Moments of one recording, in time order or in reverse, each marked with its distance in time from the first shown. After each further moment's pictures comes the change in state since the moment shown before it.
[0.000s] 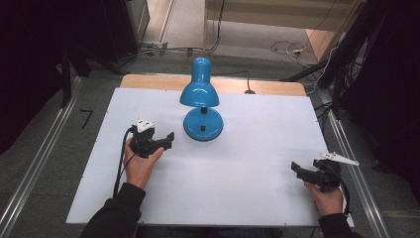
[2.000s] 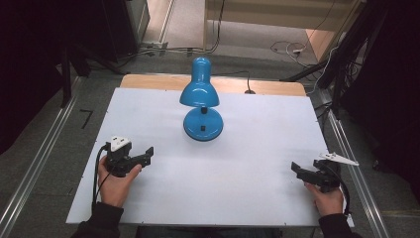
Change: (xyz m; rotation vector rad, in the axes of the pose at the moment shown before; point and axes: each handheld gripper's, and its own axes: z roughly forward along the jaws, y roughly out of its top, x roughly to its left) left arm 0.028 -0.034 -0.058 0.022 0.071 -0.024; right arm 0.000 -0.001 0.000 0.001 -0.003 -0.003
